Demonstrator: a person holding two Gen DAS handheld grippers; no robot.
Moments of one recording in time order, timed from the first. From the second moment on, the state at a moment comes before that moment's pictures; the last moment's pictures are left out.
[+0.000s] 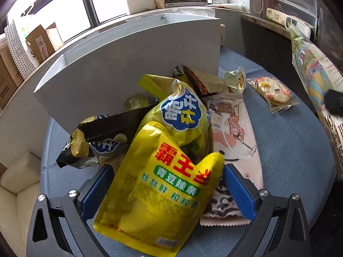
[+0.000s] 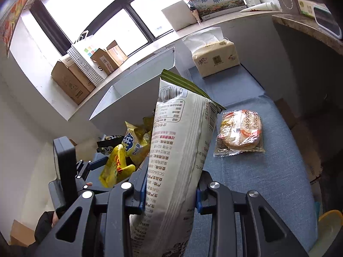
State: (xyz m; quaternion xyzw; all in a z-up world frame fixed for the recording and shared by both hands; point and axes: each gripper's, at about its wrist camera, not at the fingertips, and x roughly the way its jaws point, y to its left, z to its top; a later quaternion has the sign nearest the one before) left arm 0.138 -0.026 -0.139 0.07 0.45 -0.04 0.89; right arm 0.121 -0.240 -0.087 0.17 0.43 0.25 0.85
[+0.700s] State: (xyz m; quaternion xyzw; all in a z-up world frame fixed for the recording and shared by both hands) left arm 0.075 0.027 -0.069 -0.02 0.38 -0.06 0.92; right arm 0.118 -0.219 -0.077 0.15 0.43 0.27 0.85
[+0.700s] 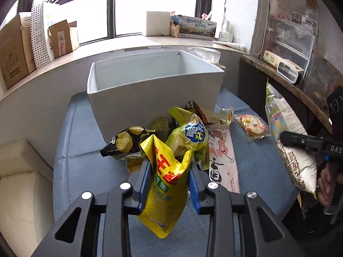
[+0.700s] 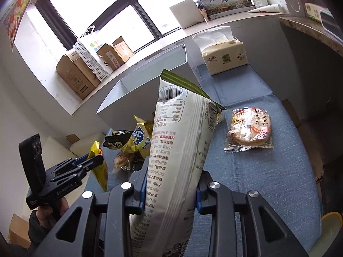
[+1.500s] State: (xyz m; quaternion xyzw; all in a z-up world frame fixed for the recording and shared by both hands) left arm 0.240 0.086 0.047 -0.06 0.30 -0.01 0.95; right arm 0.305 -0.083 0.035 0.00 0.36 0.31 0.88
